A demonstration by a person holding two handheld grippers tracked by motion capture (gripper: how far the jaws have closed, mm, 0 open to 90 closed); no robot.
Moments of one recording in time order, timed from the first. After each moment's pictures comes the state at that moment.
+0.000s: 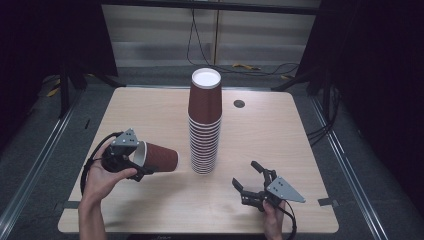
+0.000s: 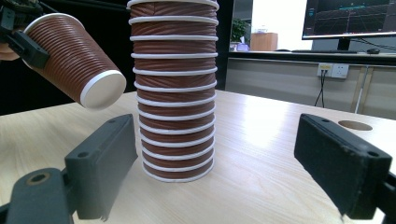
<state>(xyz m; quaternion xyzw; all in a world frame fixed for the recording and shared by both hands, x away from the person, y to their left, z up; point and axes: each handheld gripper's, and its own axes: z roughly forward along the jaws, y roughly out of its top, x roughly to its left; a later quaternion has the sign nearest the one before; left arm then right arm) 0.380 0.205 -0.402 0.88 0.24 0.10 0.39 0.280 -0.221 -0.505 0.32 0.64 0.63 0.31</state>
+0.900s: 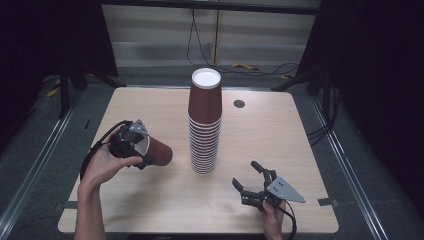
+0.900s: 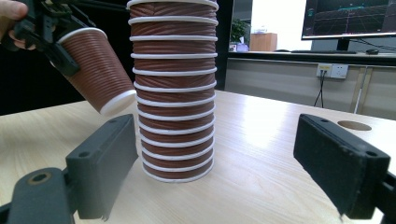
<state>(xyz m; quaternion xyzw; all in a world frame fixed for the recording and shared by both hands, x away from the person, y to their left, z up) 0.419 0.189 -0.398 0.93 0.25 0.12 0.25 0.280 -0.221 -0.505 0.32 0.64 0.63 0.31</state>
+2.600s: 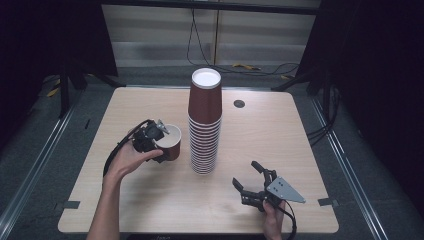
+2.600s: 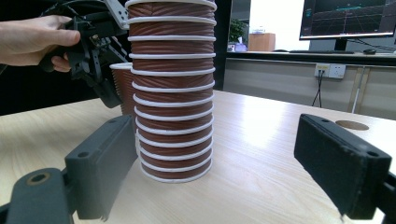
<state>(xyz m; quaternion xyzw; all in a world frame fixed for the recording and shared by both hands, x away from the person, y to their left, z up) 0.452 0.147 -0.437 0.94 0.25 0.11 0.21 0.279 -0.221 -0.505 0.32 0.64 0.62 0.32</state>
